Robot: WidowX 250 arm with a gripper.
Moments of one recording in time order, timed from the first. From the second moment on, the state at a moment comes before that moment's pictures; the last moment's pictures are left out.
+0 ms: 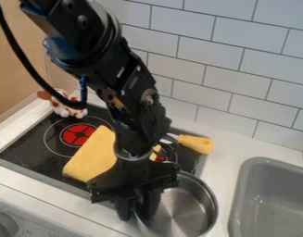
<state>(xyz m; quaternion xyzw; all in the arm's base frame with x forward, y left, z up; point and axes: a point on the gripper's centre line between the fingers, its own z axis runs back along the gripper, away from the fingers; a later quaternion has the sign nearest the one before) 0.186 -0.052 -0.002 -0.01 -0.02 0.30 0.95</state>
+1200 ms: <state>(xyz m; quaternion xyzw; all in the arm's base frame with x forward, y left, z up) 0.191 -0.034 0.032 -0.03 -0.07 0.34 0.94</state>
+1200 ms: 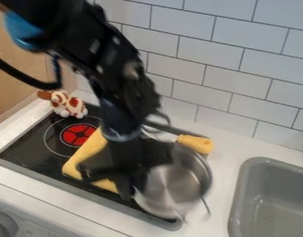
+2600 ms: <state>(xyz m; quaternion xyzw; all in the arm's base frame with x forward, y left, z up) 0.205 0.124 0.029 -0.01 -0.08 0.61 0.79</state>
